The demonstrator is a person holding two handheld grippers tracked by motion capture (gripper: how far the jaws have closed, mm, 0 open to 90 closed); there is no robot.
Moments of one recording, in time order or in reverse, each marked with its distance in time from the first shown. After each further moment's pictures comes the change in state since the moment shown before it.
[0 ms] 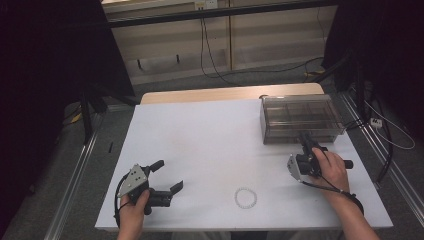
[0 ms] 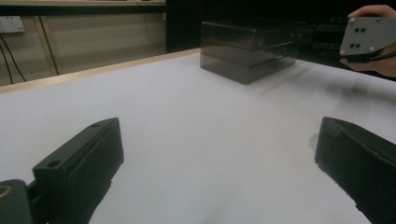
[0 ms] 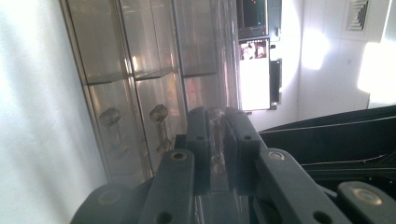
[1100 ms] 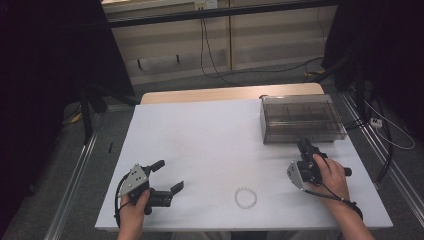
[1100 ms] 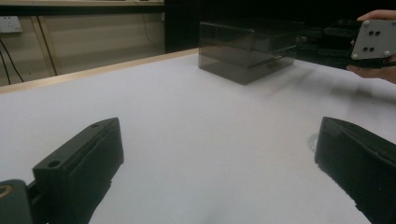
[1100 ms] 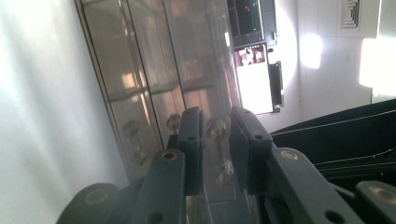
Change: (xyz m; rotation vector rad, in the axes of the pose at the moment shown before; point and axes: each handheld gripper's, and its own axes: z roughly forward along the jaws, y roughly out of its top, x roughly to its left) left arm -0.001 0.001 0.000 -0.001 -0.004 0.001; right arm 0.009 0.002 -0.015 -0.055 -0.015 0.093
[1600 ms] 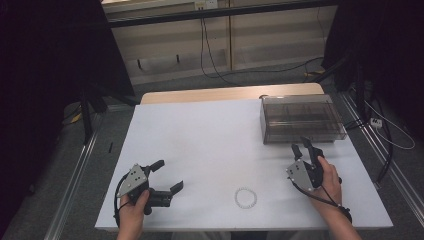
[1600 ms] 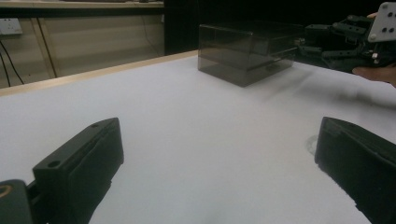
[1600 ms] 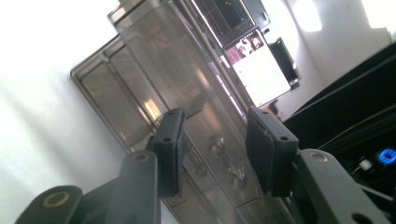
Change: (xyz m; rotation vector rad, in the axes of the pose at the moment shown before) left arm 0.000 0.001 -0.001 -0.005 -0.003 -0.002; right arm -0.002 0.010 -0.012 -0.027 -0.013 0.404
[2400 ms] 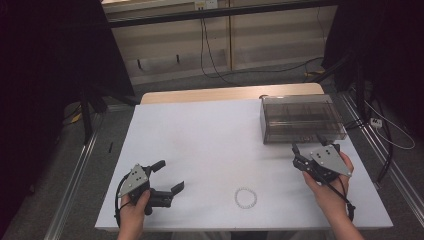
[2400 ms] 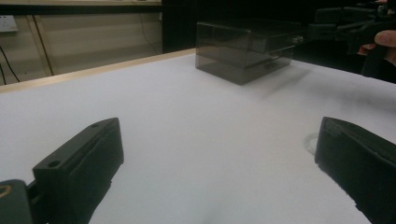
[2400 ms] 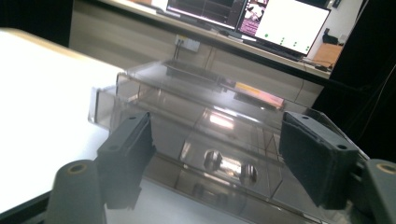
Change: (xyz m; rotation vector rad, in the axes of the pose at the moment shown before) left arm -0.001 -0.001 0.001 0.008 -0.009 -0.002; right arm -0.037 0.005 -0.005 0.001 0.107 0.664
